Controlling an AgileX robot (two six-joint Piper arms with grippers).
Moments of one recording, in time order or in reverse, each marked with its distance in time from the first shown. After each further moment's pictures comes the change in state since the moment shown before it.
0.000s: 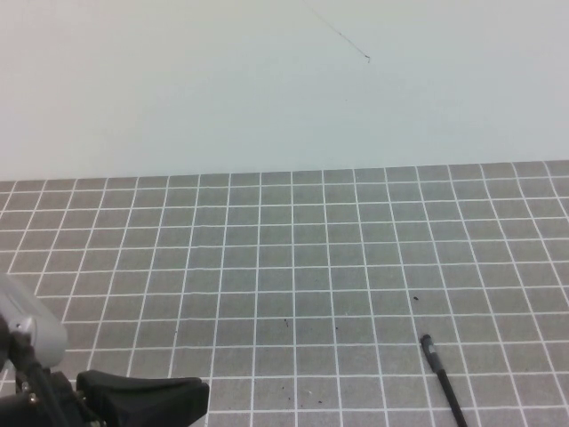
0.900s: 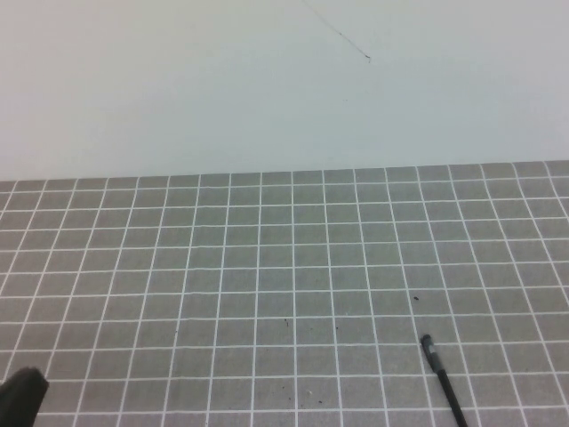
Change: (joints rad) right arm 0.000 0.000 0.000 0.000 0.012 0.000; left arm 0.141 -0.431 0.482 0.434 -0.619 -0.452
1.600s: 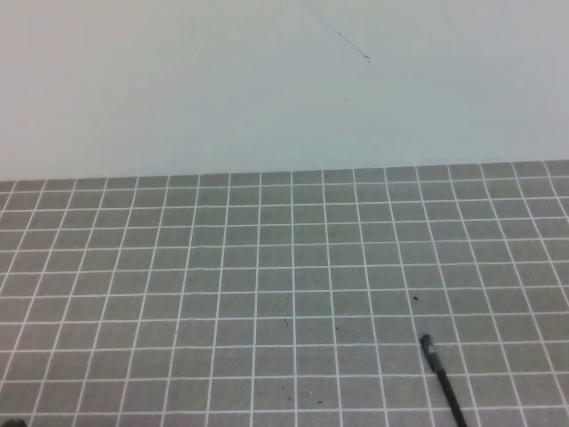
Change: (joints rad) right arm 0.000 0.000 0.000 -0.002 0.005 0.000; left arm 0.188 -0.206 0.058 0.233 0.337 -0.160
